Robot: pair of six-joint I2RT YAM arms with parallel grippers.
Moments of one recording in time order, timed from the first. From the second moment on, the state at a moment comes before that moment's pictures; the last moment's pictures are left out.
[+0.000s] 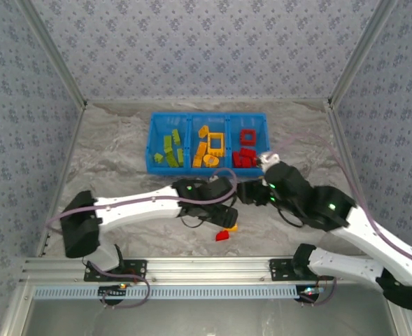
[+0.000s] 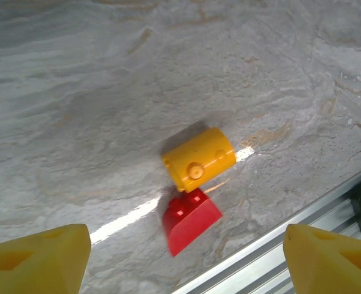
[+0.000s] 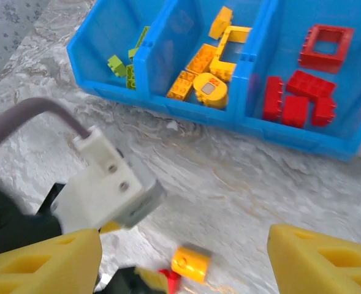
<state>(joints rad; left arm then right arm) -1.22 1.63 1.27 -0.79 -0.05 -0.78 0.98 0.82 1.11 -0.98 0.28 0.55</state>
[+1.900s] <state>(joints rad) -0.94 1.86 1.72 -1.03 -0.19 -0.77 1.05 0.73 1.15 -0.89 0.14 0.40</state>
